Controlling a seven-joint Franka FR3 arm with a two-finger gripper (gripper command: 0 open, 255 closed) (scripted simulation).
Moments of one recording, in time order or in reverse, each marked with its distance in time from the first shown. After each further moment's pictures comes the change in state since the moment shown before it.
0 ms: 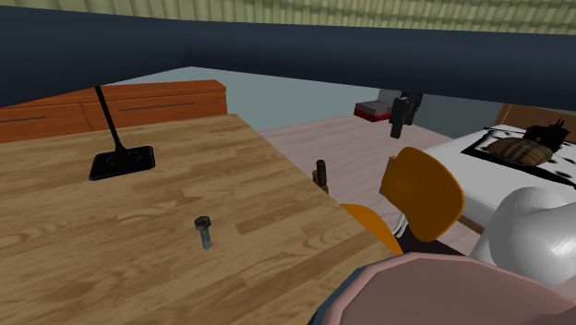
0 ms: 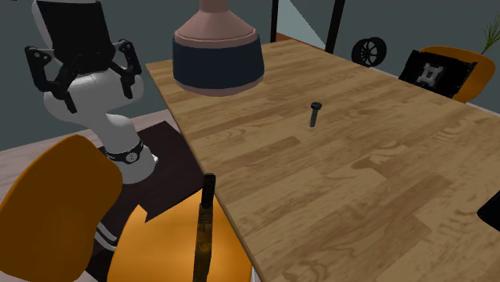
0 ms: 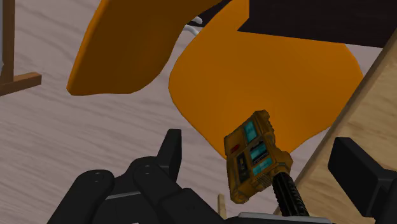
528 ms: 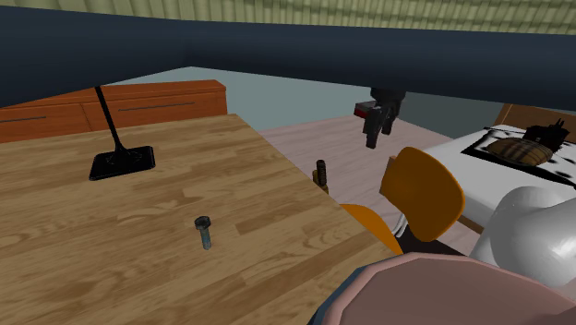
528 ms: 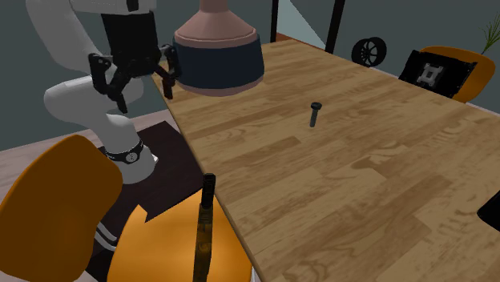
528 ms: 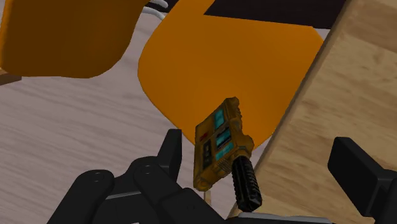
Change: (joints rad) arm 0.040 0.082 0.105 0.012 0.089 0.062 0.127
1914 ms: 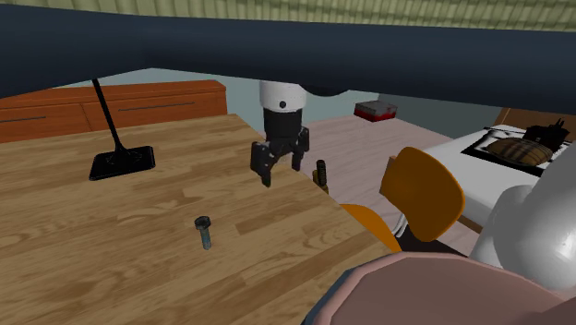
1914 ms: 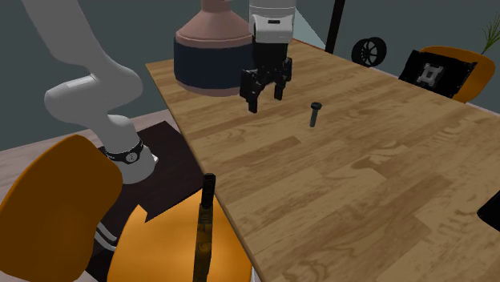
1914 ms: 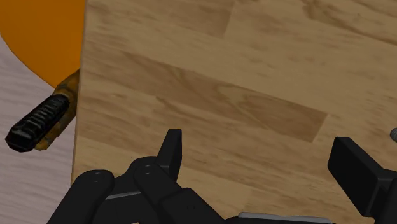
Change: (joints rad) arm 0.086 0.528 0.333 0.320 0.091 0.236 0.478
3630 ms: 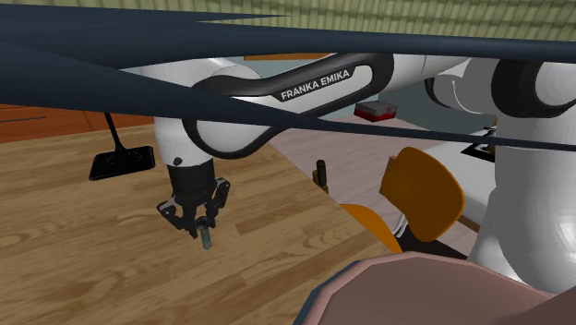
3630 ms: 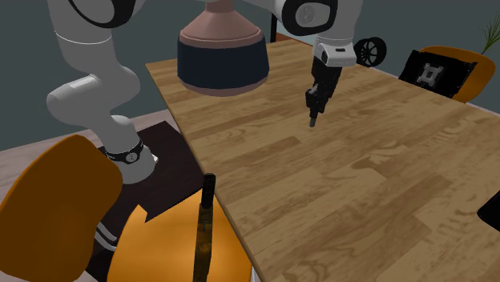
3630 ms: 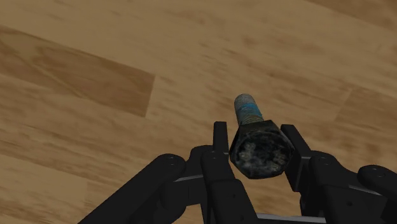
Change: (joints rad) arm 0.201 0.541 0.095 0.430 -0.244 0.066 0.319
